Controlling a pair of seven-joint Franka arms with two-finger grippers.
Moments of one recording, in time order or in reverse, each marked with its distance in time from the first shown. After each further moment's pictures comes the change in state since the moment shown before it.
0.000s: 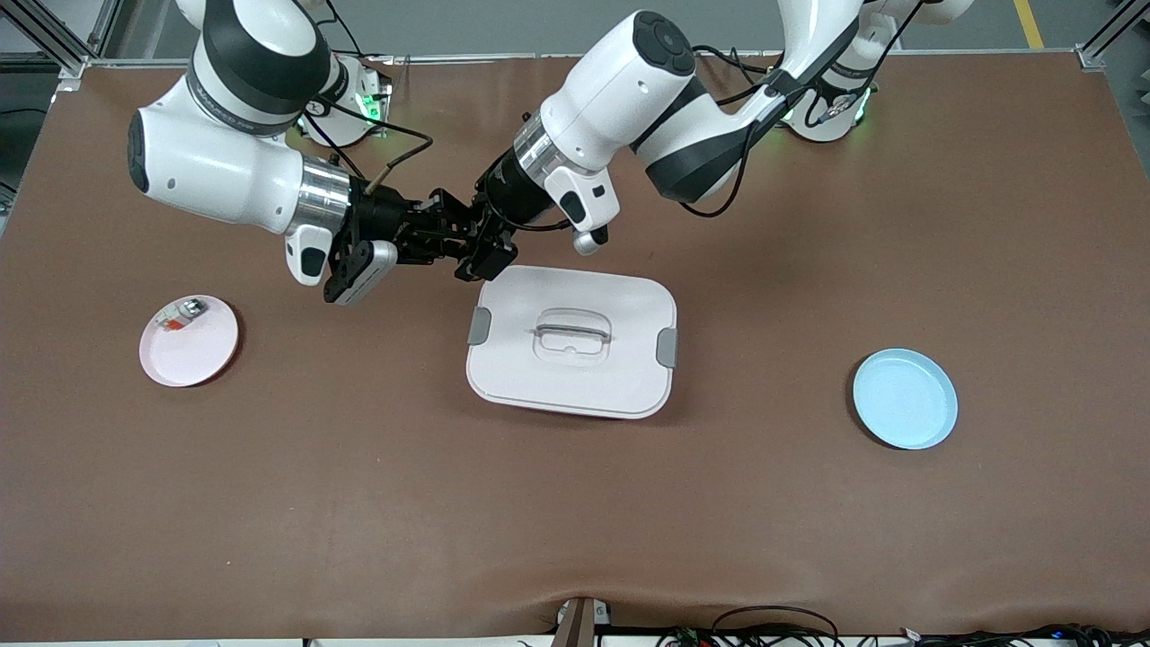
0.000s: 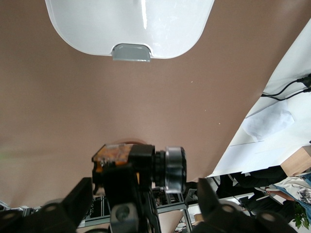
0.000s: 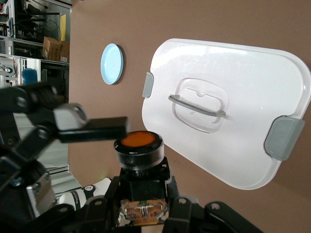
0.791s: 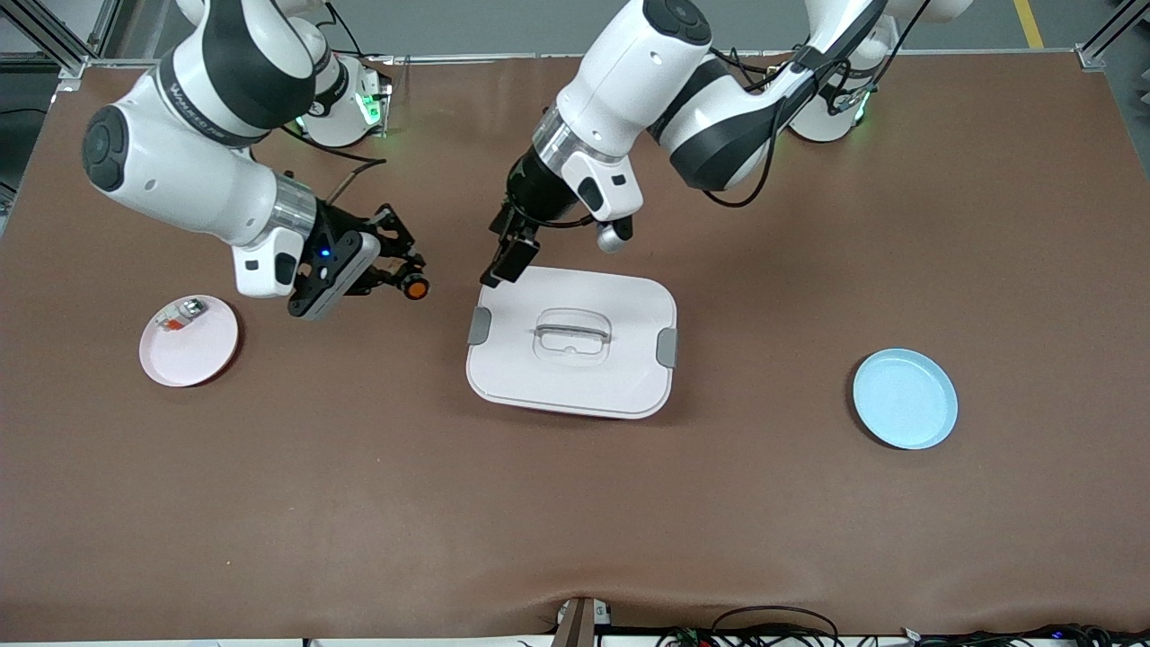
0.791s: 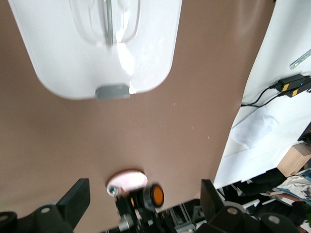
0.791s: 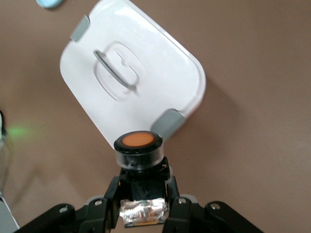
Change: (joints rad) left arm 0.066 -0.098 0.001 -0.105 0.115 -0.037 0.089; right arm -0.081 0.004 -0.023 0.028 -0.426 -0.119 -0.373
